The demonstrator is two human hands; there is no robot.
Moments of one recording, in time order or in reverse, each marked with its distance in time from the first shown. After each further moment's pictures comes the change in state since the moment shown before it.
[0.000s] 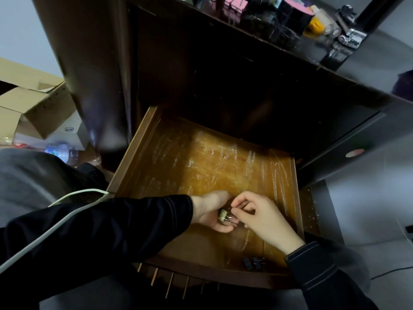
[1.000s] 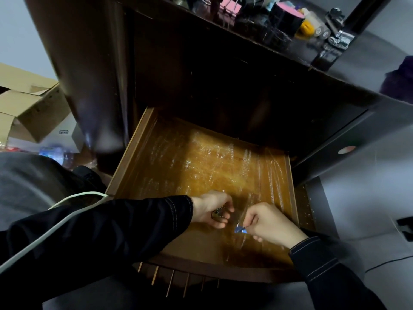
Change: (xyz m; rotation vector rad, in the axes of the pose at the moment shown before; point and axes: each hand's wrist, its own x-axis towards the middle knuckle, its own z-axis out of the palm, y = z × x) left_hand 0.008 -0.005 -0.005 0.159 0.118 0.079; right_hand -0.009 0.008 -0.016 -0.347 -0.214 0.299
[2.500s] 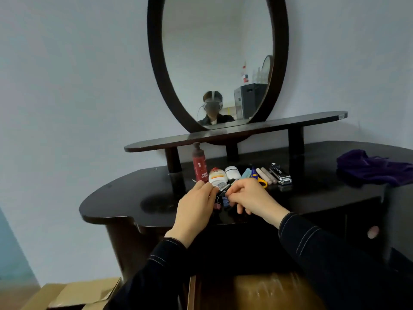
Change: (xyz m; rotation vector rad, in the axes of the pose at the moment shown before) left_hand -0.216 0.244 -0.074 1.317 1.192 1.222; right_hand -0.017 -0.196 -0.231 0.773 0.642 -0.565
